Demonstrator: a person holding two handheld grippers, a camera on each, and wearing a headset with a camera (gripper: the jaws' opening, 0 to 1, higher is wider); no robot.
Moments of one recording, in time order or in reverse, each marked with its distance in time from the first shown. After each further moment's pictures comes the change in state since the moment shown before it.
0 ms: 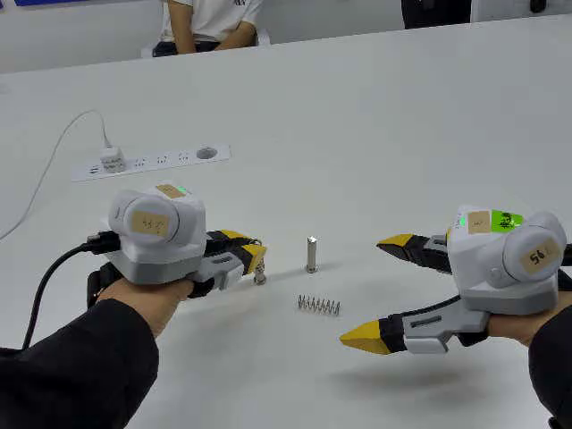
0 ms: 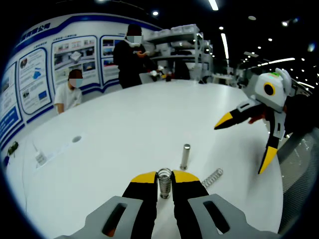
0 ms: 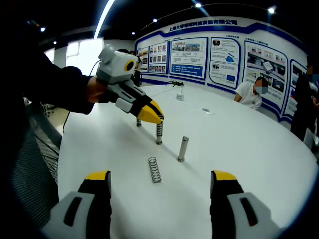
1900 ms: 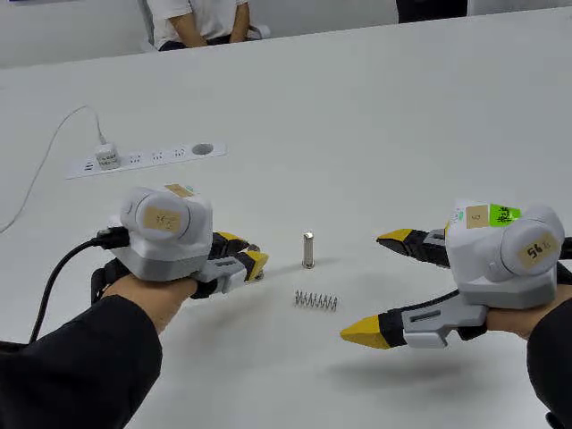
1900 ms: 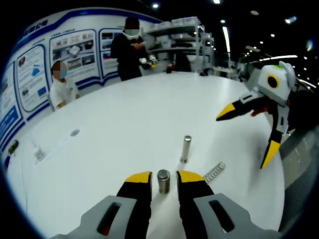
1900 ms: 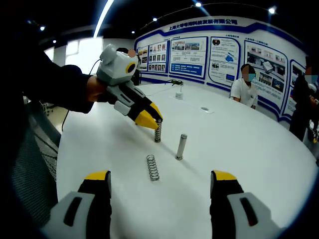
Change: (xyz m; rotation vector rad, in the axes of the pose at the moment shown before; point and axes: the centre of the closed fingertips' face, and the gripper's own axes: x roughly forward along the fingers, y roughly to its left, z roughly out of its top) left arm 0.003 -0.004 -0.010 0.002 0.065 0.010; right arm 0.000 -0.003 -0.003 -0.005 0.011 -0.006
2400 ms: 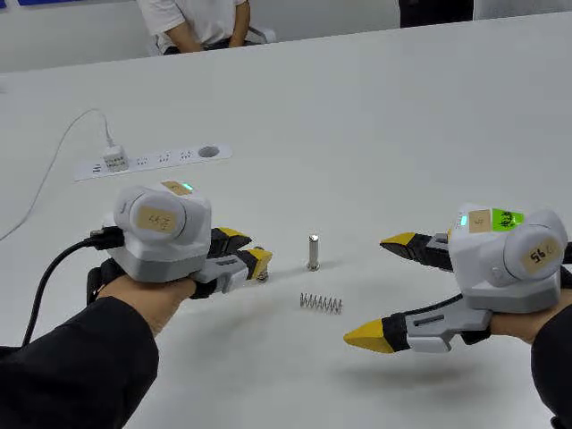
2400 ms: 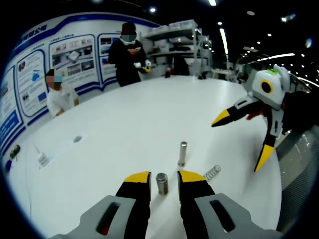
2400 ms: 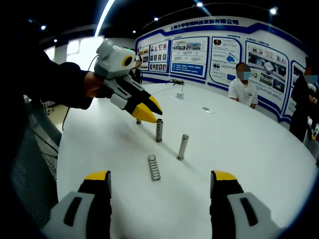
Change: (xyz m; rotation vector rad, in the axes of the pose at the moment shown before) left arm -0.012 -0.003 0.011 0.025 -0.034 -0.002; right arm 0.000 0.002 0.000 -0.007 0.002 0.006
